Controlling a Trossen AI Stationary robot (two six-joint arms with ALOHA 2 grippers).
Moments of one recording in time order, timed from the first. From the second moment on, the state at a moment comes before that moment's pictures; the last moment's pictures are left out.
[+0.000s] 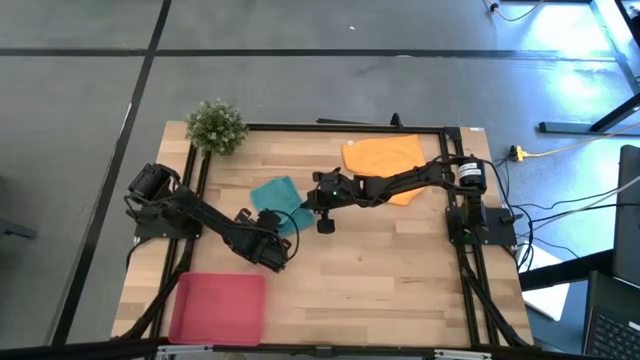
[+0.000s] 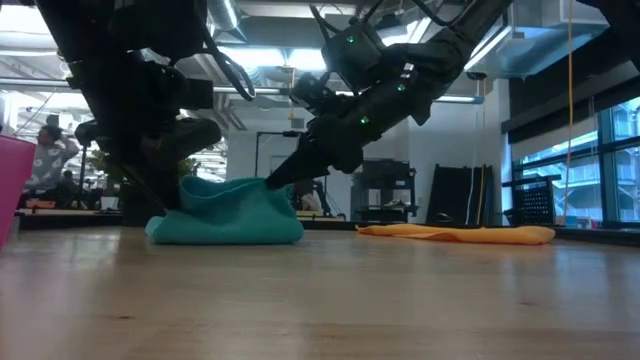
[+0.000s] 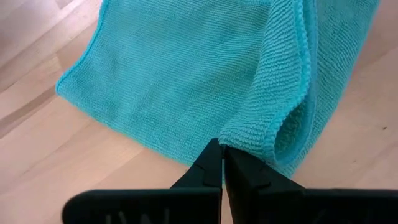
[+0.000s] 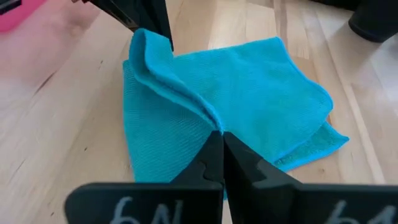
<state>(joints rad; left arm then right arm) -0.41 1.72 0.96 -0.83 -0.65 -1.38 -0.09 1.99 1.14 0.27 -0.08 -0.27</state>
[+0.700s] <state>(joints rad) -0.50 1.72 0.96 -0.41 -0.50 -1.09 0.03 1.96 1.14 -0.01 -0.26 -0.22</state>
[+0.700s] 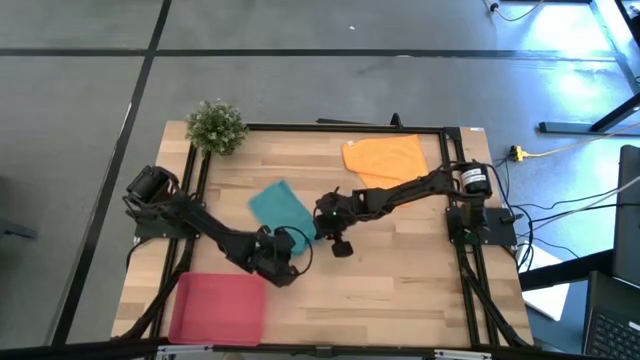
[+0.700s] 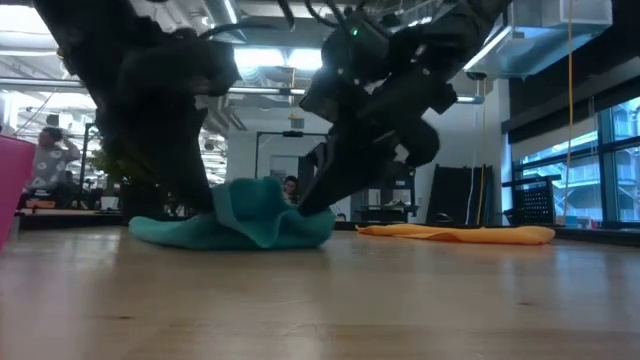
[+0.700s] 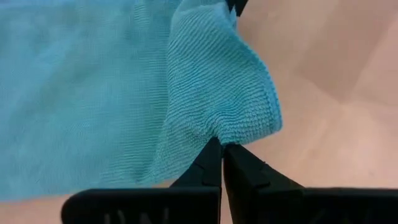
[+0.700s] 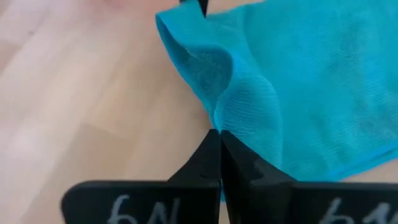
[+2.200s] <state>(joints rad) -0.64 1.72 0.96 -0.37 -0.44 -1.15 -0.01 2.05 1.23 0.27 -0.23 -0.33</state>
